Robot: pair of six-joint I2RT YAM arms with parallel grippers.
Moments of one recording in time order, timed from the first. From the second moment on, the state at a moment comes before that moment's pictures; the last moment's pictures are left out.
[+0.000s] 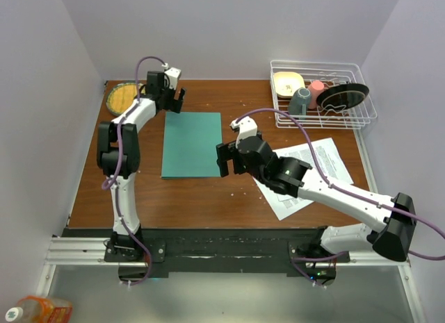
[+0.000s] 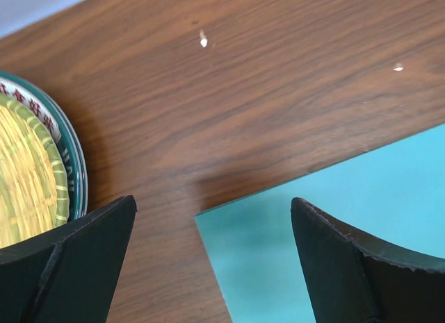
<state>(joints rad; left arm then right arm) -0.13 2.17 1.71 -0.20 0.02 0.23 0.99 1.27 1.10 -0.37 0.40 0.40</state>
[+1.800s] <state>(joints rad) -0.10 1.93 1.28 -0.29 0.16 0.13 1.13 1.63 0.92 -0.08 0.13 0.52</state>
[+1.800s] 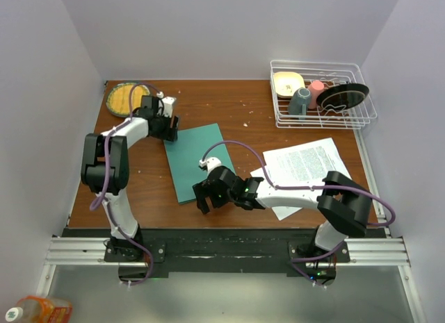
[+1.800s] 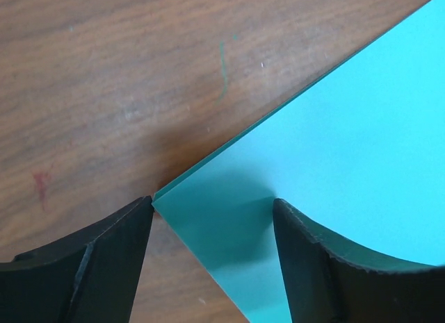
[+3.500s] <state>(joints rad) -0.09 1.91 1.18 -0.15 0.16 0.27 0.75 1.77 0.91 0.15 -0.01 0.62</state>
